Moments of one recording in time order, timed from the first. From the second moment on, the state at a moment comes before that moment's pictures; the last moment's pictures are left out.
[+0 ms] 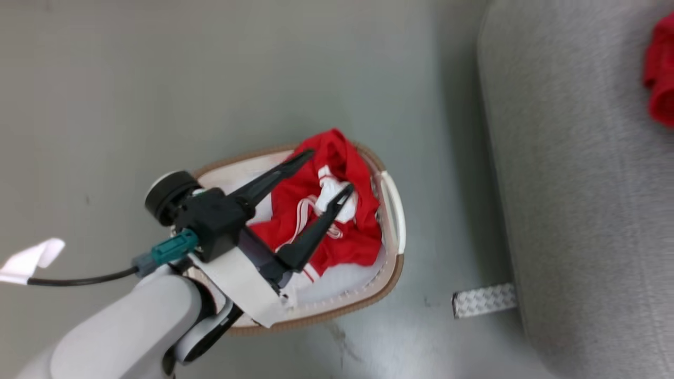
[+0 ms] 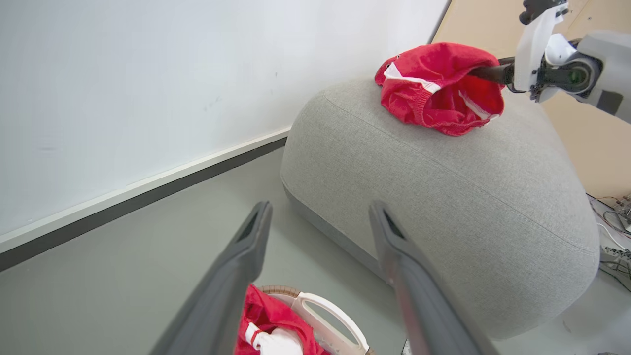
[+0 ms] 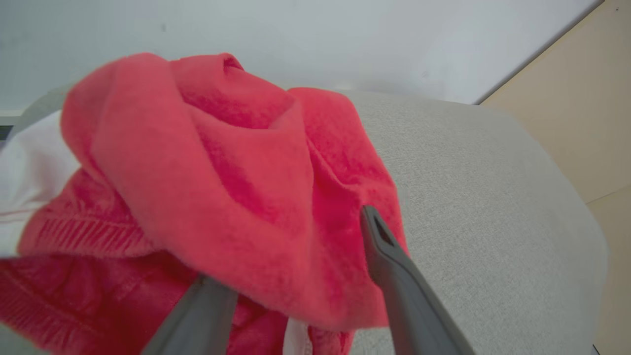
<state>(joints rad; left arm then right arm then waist) -0.76 0.63 -0.92 -0.15 -0.65 0.07 -0.14 -0.75 -0.28 -0.46 0.38 -0.08 0.13 0.34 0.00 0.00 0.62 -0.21</state>
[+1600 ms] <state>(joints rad) -0.08 0.37 -0.27 0.04 -0.59 0.18 -0.26 0.01 -0.05 0.03 -0.04 0.31 0.13 -0.17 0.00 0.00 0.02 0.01</state>
